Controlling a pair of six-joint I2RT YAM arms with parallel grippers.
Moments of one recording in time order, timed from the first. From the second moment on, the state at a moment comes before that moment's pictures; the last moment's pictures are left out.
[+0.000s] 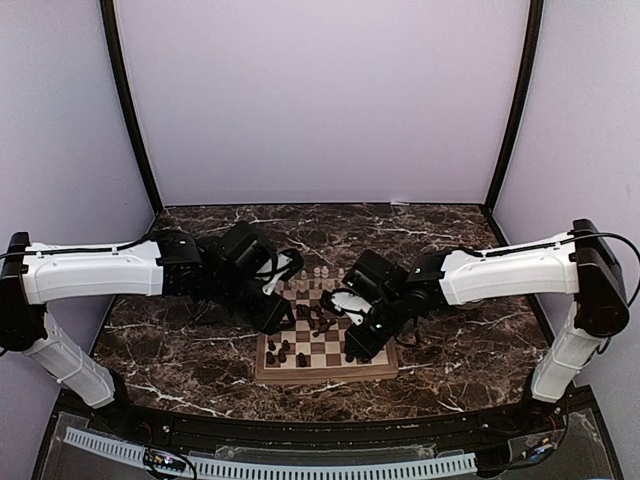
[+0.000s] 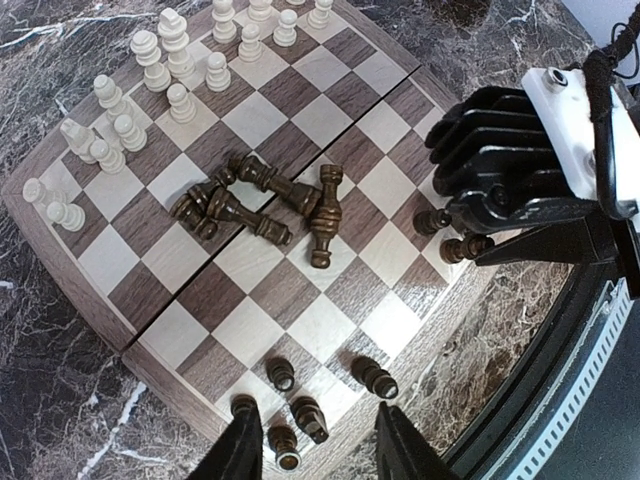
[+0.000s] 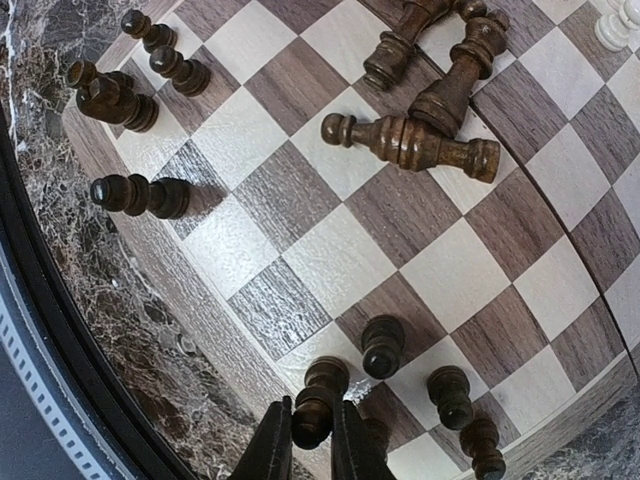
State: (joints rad) left arm -0.99 1.48 1.11 -0.62 0.04 -0.33; right arm 1.07 1.69 1.13 -0.60 -0.14 0.18
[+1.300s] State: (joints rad) left arm -0.98 1.55 1.04 -0.69 0.17 -0.35; right arm 1.07 1.56 1.19 -0.61 -0.09 0.24
